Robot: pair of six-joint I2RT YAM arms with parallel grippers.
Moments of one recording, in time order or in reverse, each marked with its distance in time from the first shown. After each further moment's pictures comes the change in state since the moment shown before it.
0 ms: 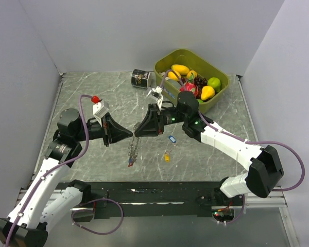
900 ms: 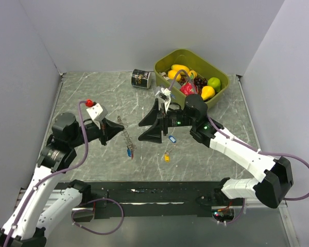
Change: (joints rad) left arm -0.022 -0.074 0.060 -0.224 -0.328 0.259; right arm 0.013 -0.132 -0.026 -0.131 0.174 -0.143
